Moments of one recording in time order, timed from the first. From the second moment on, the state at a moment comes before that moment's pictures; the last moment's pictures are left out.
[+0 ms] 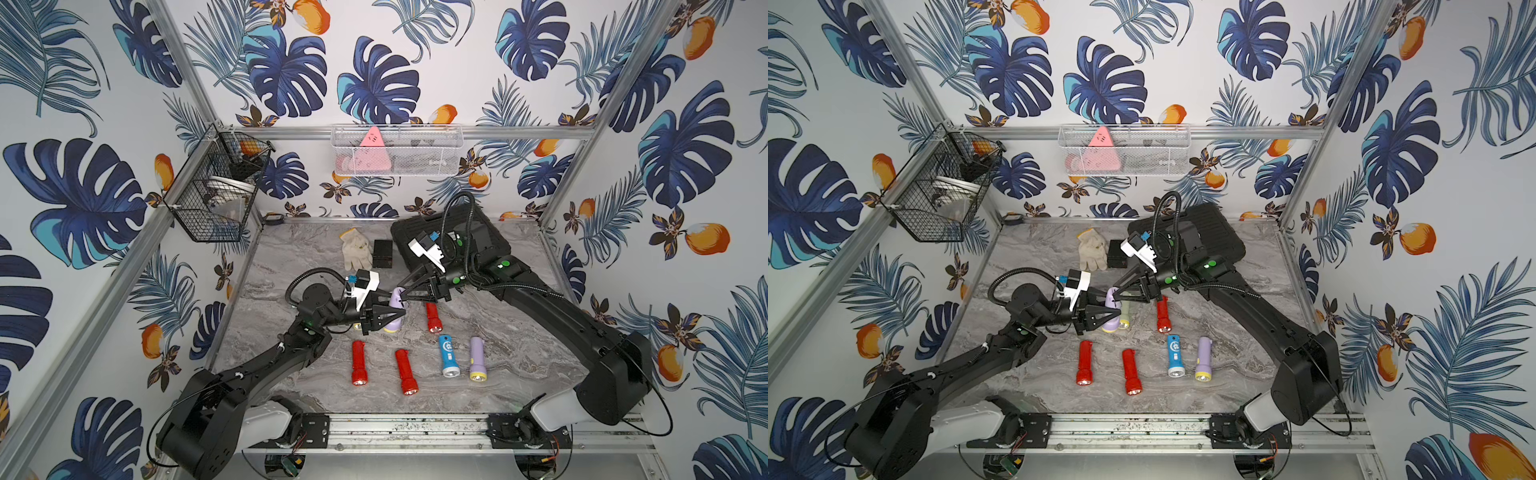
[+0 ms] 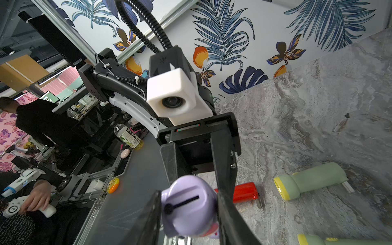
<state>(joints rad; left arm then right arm) -0.42 1.20 0.53 0.80 0.98 -0.31 0.57 1.51 1.34 -0.44 -1.18 -0.06</state>
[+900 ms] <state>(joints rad) -0.43 1.22 0.53 0.81 1.06 -0.37 0.58 1.53 1.30 -0.37 -1.21 -0.05</state>
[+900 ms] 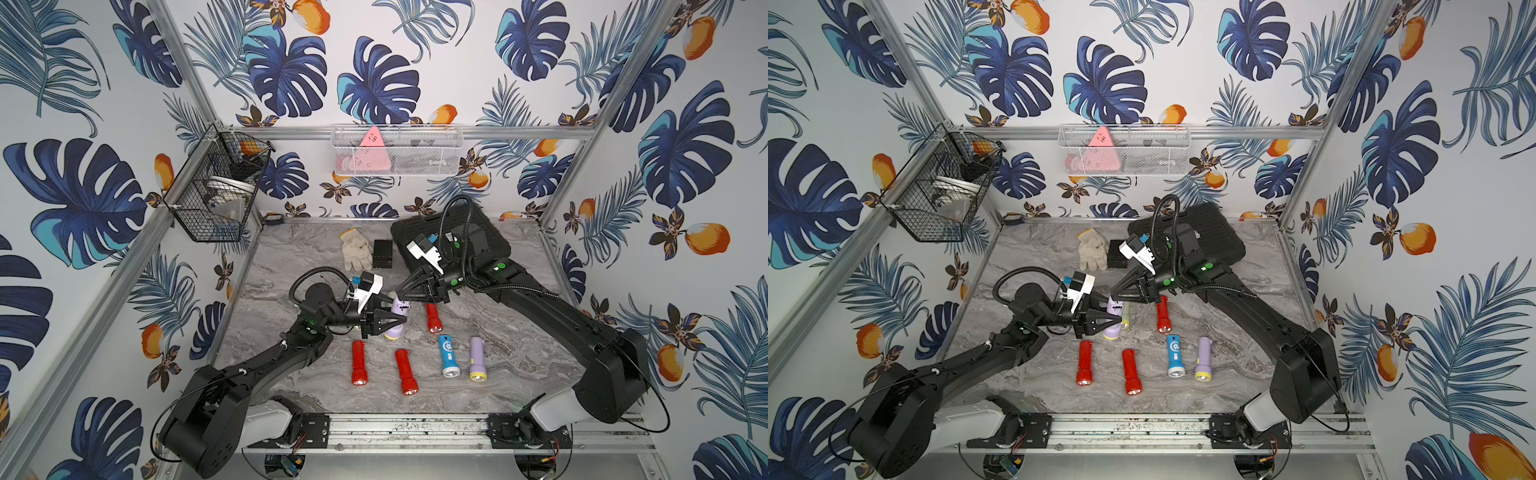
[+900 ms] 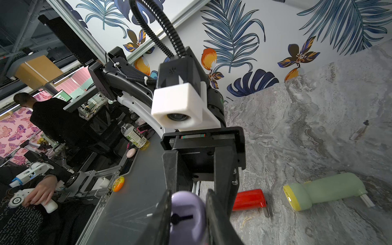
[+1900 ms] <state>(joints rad) -0.43 1.12 0.57 0.58 0.97 -0.25 0.58 1.50 1.37 -0.40 -1.05 -0.03</state>
